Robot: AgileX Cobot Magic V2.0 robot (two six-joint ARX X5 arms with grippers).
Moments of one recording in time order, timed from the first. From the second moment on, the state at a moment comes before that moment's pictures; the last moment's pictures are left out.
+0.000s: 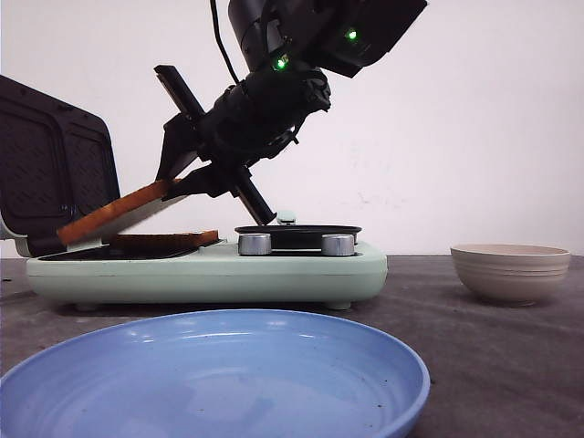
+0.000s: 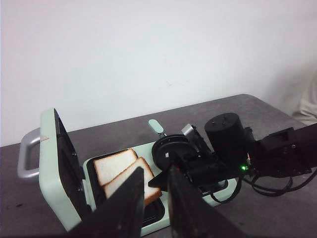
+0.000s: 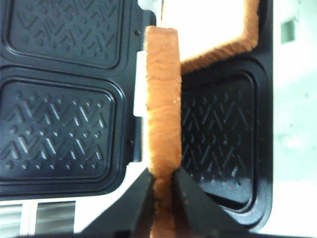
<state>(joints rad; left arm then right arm) -0.44 0.53 1.31 -0.91 0.00 0.00 0.76 1.99 1.39 0.18 -0.23 1.17</state>
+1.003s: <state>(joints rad) -0.48 0.53 1.31 -0.91 0.00 0.00 0.77 2.00 1.39 0.23 -0.23 1.23</state>
